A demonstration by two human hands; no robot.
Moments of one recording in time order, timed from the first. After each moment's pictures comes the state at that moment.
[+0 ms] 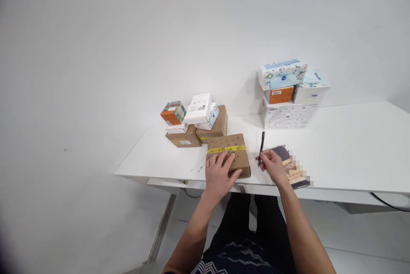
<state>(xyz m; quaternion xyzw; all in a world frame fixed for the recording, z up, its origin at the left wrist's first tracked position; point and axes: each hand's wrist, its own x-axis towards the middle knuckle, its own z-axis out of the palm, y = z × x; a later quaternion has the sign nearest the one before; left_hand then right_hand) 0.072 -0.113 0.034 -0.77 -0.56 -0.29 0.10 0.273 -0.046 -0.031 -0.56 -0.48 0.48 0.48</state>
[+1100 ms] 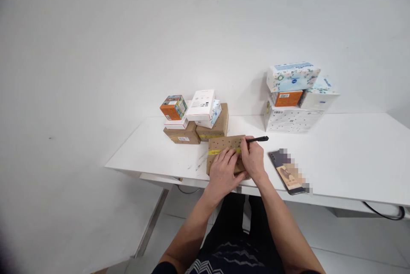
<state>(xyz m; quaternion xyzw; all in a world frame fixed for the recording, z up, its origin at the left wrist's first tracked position) 0.080 -0.094 0.034 -0.79 -0.53 -0.32 0.02 0.197 -0.035 0.044 -0.59 -0.62 0.21 0.46</state>
